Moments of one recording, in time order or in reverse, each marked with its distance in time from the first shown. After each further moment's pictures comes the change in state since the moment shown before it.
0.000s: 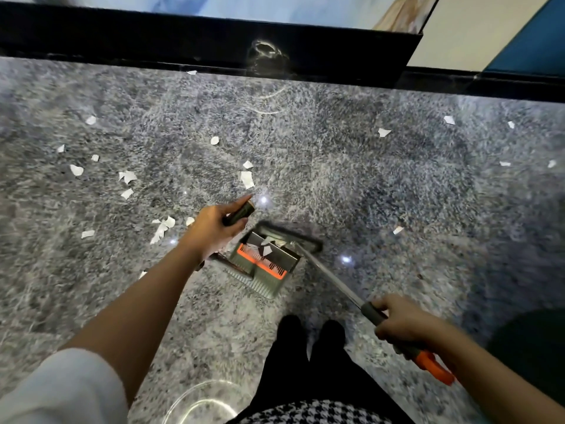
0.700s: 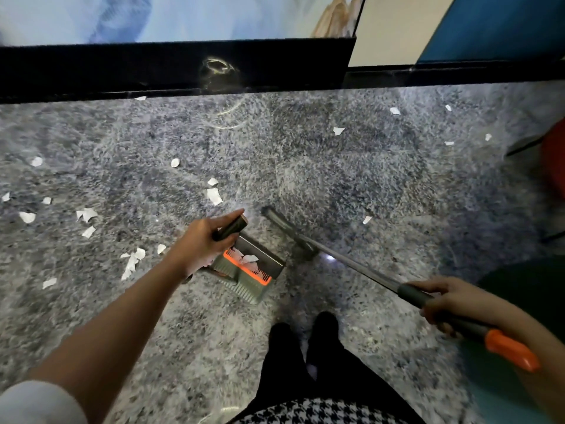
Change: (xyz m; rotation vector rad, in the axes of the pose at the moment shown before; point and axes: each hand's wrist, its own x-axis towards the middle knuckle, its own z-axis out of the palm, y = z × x) left_hand 0.004 0.041 0.027 0.079 -0.174 0.204; right_hand -0.065 0.088 -0.050 0.545 0.170 -0.015
